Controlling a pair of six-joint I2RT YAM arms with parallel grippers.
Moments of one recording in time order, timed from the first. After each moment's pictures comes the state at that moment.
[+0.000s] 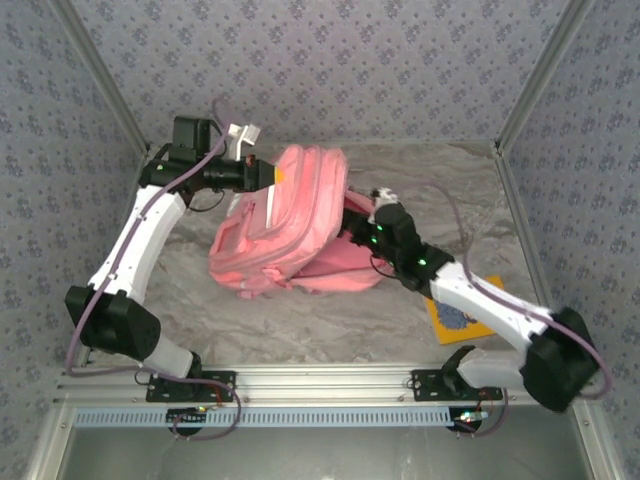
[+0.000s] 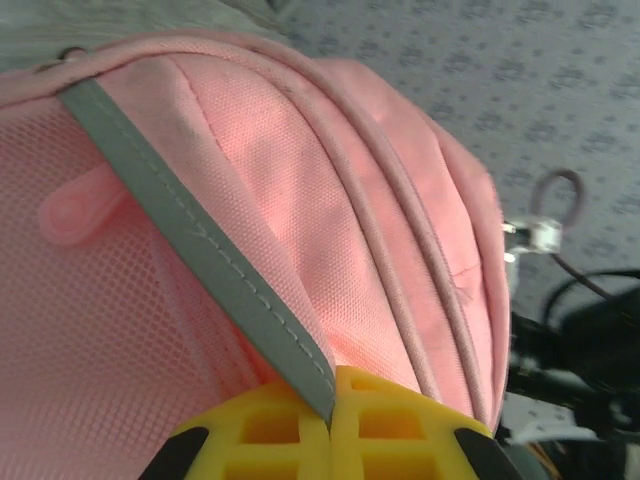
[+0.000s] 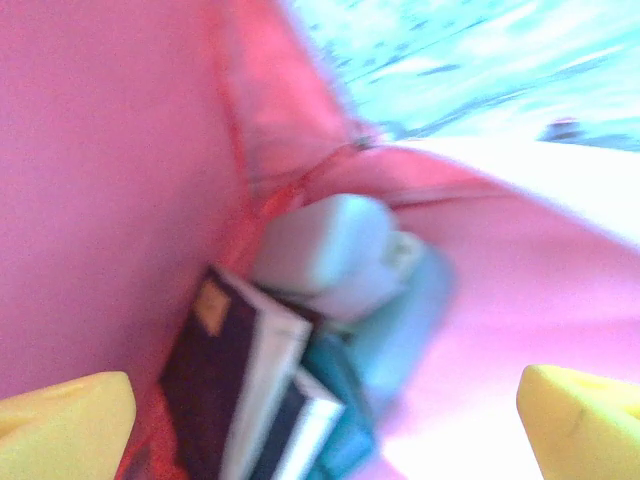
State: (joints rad) left arm -0.25 1.50 1.58 -0.75 0.84 -0.31; right arm 0.68 1.16 0.78 0.00 0.15 0.74
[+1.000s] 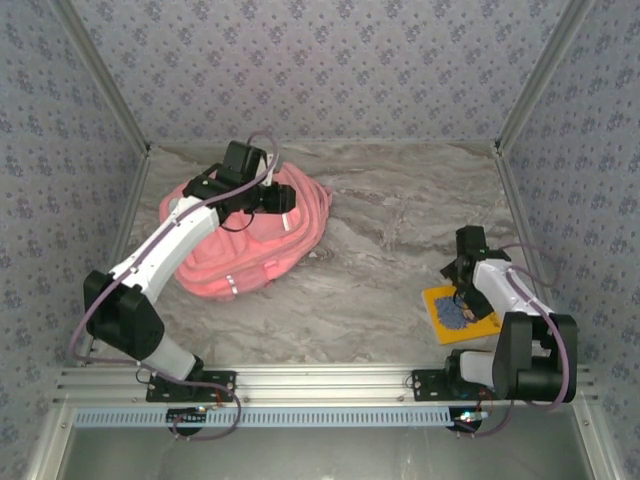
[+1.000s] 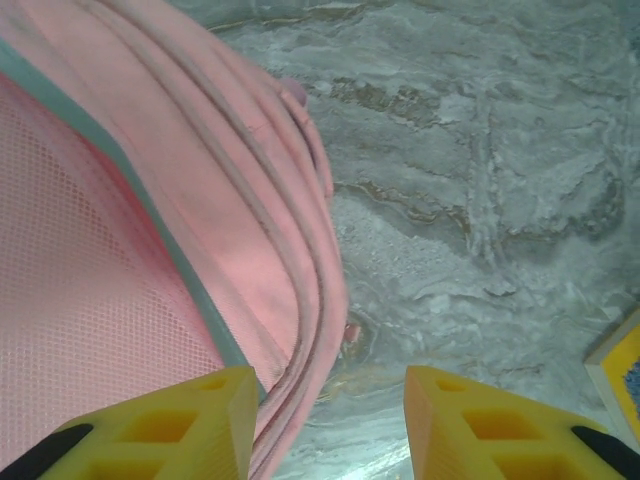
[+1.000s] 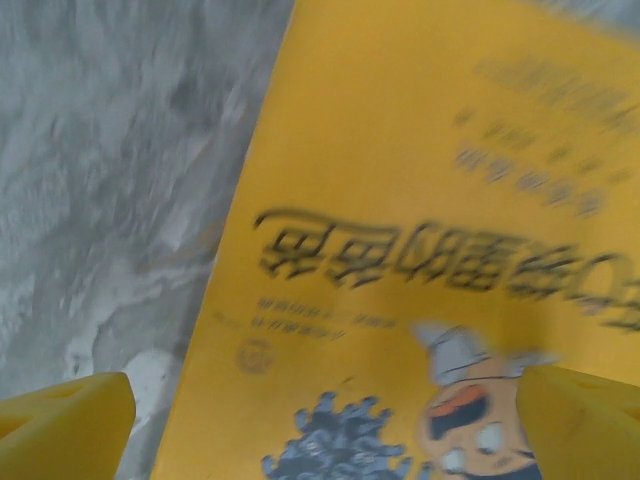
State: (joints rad) left arm -0.47 1.52 1.43 -0.71 0.20 -0.34; right arm -0.06 1.27 0.63 -0.72 0.22 0.94
